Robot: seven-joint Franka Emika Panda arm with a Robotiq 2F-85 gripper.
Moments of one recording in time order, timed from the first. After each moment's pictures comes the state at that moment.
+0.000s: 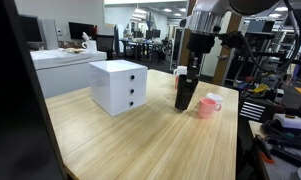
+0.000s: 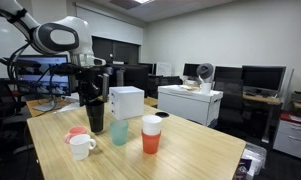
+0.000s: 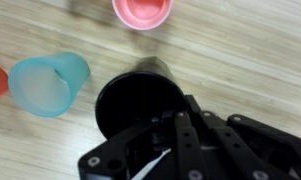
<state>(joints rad) -0.02 -0.28 -0.08 -2.63 -0.08 2.44 -0.20</state>
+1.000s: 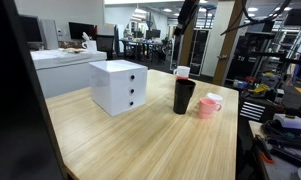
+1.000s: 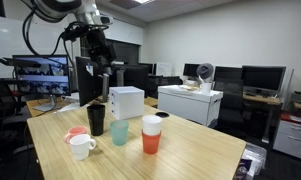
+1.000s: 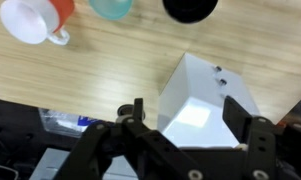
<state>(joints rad) -0.05 -0.41 -0.11 -2.40 -0.09 2.35 -0.17</state>
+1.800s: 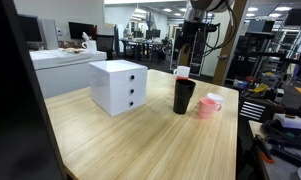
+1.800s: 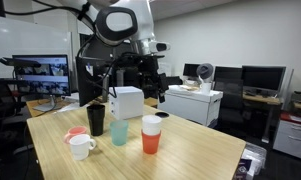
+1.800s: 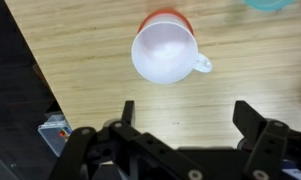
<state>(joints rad) -0.23 0.11 -0.31 -2.08 0.02 2.43 -0.27</state>
